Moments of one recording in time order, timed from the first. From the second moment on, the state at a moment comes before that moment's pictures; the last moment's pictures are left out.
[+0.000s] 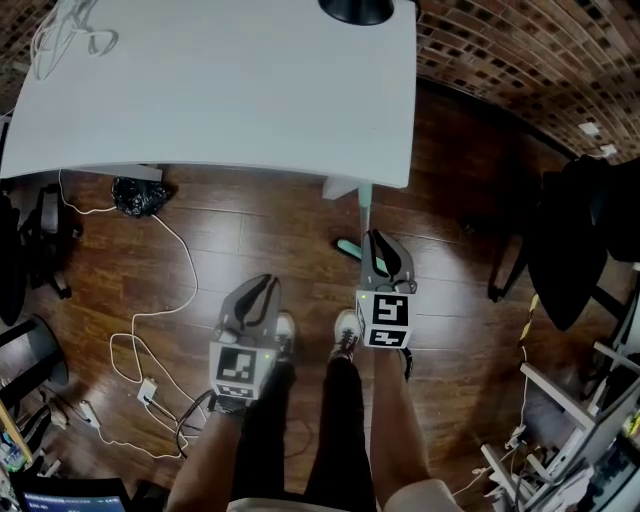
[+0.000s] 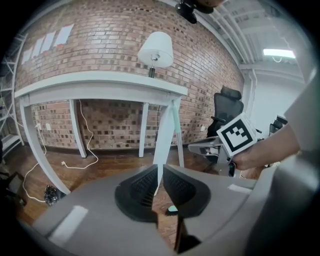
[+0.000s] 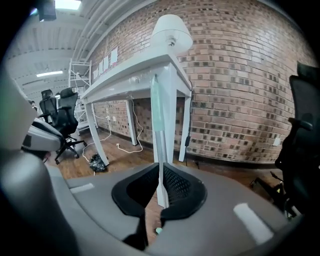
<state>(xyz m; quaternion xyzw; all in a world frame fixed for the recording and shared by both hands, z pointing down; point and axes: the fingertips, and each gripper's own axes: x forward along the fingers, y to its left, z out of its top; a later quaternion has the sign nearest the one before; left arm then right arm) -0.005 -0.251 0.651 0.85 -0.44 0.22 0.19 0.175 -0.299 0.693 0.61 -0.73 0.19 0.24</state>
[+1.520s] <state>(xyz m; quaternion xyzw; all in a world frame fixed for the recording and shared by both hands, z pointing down) -0.099 -0.169 0.235 0.88 -0.46 0.07 0.01 0.126 -0.109 0.215 0.66 -0.75 0.01 0.09</state>
